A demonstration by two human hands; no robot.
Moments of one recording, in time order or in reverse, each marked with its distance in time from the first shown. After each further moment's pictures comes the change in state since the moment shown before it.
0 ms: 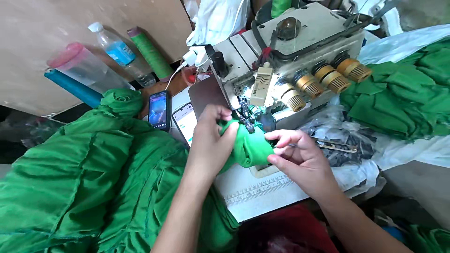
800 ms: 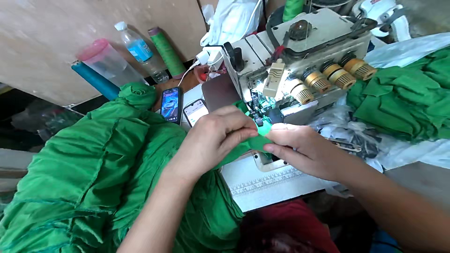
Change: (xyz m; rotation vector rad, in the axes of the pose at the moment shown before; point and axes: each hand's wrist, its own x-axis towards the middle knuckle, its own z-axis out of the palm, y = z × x) left_hand 0.002 0.003 -0.042 0.171 -0.212 0.624; right_hand 0.047 -0.030 -0.012 -0.634 -0.548 -0.231
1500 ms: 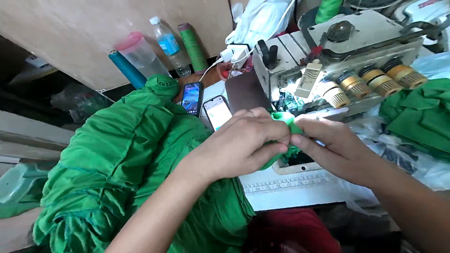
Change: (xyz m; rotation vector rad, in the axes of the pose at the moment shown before) left_hand -0.002 0.016 -0.011 -0.005 -0.202 0.074; right_hand 0.016 -0.007 -0.007 0.022 0.053 -0.047
